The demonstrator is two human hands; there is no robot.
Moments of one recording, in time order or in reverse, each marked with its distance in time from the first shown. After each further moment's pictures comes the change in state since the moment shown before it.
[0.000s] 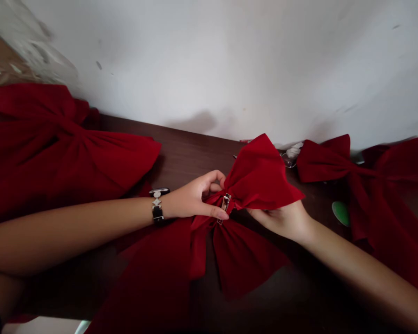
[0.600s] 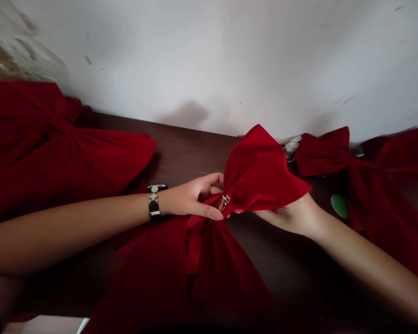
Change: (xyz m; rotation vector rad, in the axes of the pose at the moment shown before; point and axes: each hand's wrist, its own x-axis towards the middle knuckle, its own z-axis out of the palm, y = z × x) left_hand -0.001 -0.001 -0.005 -0.028 -0.184 -0.032; right_hand 0.007 0.000 -0.021 0.092 -0.170 -0.023
